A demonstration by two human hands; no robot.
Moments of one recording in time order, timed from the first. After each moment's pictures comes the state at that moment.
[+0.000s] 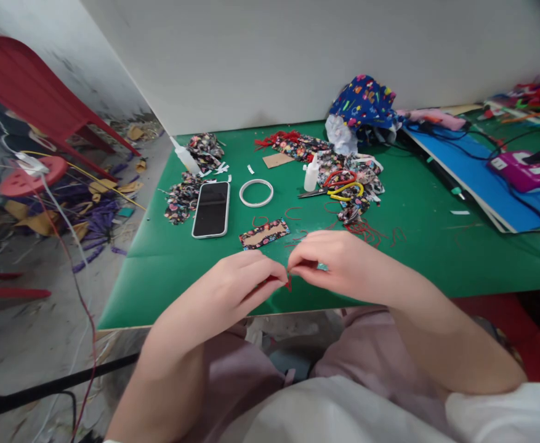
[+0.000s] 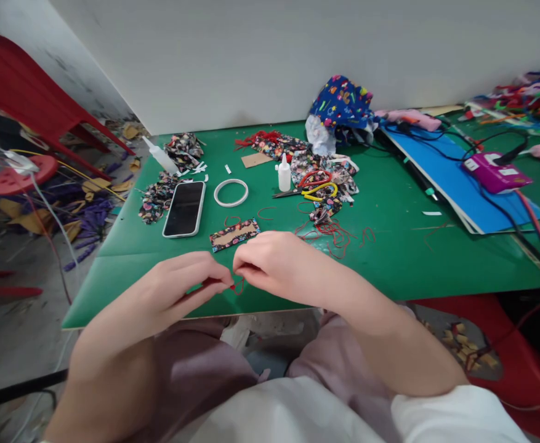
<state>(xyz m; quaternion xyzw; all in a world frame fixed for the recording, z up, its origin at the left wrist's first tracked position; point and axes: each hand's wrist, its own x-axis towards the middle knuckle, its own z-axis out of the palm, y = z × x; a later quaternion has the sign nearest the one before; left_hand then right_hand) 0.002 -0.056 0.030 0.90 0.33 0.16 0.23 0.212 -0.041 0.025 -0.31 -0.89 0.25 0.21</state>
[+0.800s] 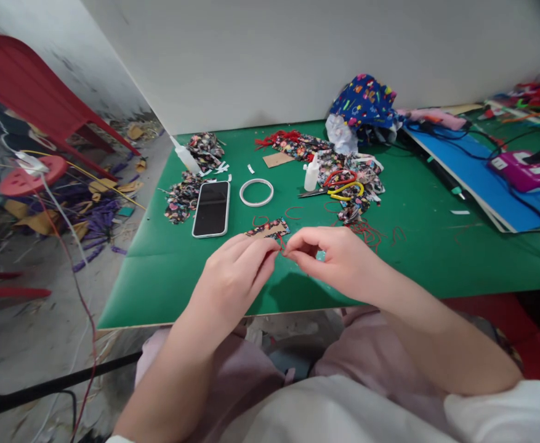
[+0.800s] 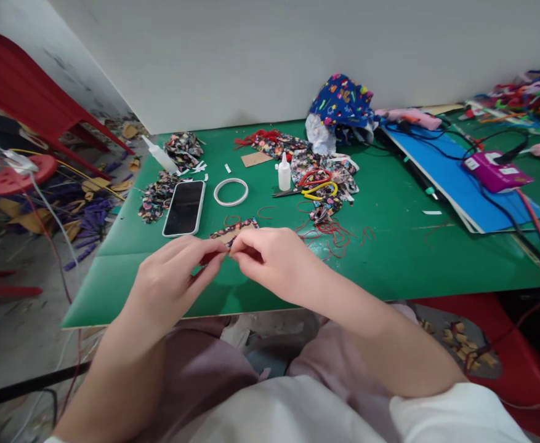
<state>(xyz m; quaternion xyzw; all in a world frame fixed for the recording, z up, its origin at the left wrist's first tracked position) 0.013 -0.054 0.013 0.87 0.40 0.28 0.03 0.201 -0.044 0.021 -0.41 -0.80 0.33 0.29</state>
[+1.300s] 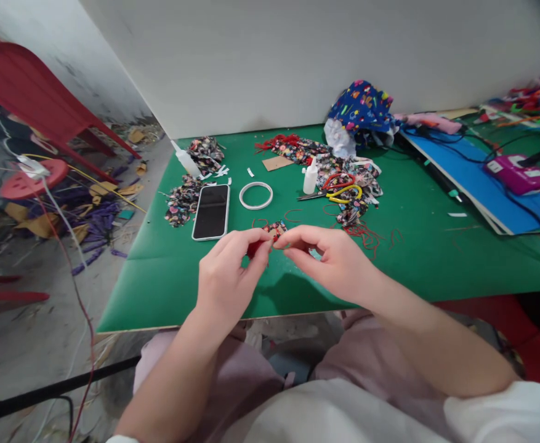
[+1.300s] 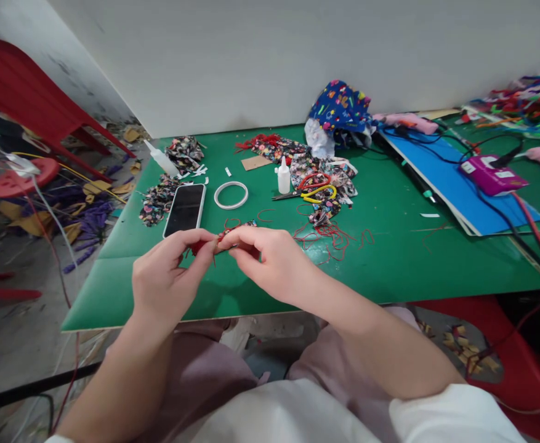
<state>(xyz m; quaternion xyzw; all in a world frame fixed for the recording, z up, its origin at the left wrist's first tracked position) 0.022 -0.054 0.008 0.76 0.51 0.39 0.06 0.193 -0.044 0.015 -0.40 -0.75 0.37 0.37</state>
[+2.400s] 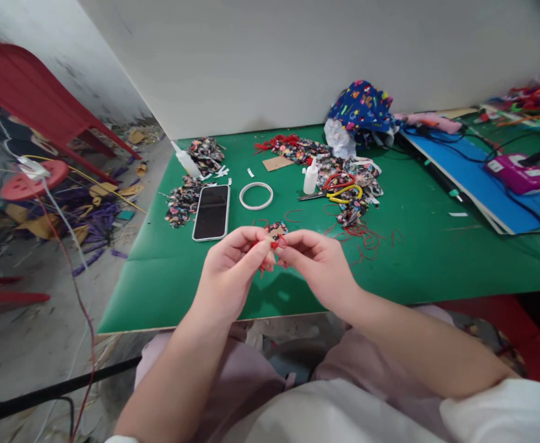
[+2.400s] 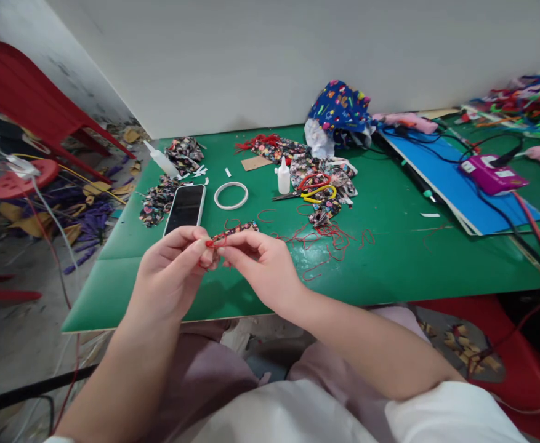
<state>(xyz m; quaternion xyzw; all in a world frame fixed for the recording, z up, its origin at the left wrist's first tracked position) 0.028 -0.052 0.005 0.46 0.39 0.53 0.59 0.165 -0.052 -0.009 -0.39 -0.50 0.57 0.53</state>
